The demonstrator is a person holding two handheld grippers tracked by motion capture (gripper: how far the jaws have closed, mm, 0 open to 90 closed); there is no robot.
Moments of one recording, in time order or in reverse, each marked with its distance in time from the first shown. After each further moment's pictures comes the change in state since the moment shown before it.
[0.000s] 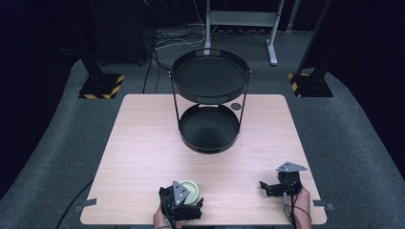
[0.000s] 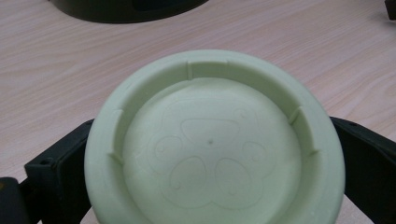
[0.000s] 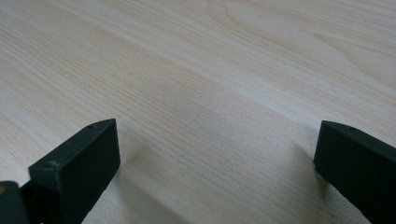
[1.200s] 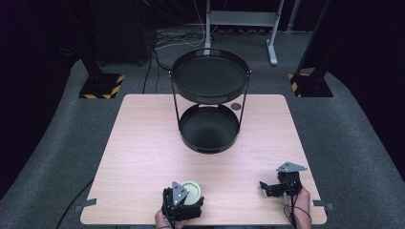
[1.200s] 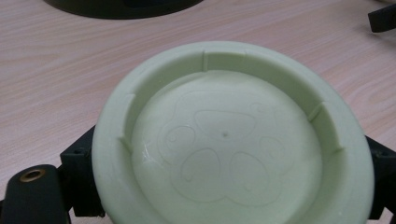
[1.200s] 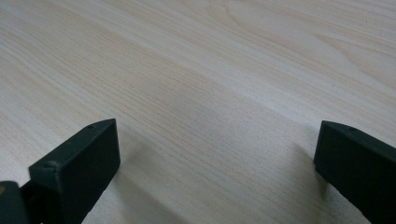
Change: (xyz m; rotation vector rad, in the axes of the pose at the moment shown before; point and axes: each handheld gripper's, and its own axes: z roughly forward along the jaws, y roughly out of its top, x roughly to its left) left arm -0.001 -0.005 0.002 -0.024 -0.045 -0.044; right arm 0.000 0.000 0.000 0.001 -0.002 -0.008
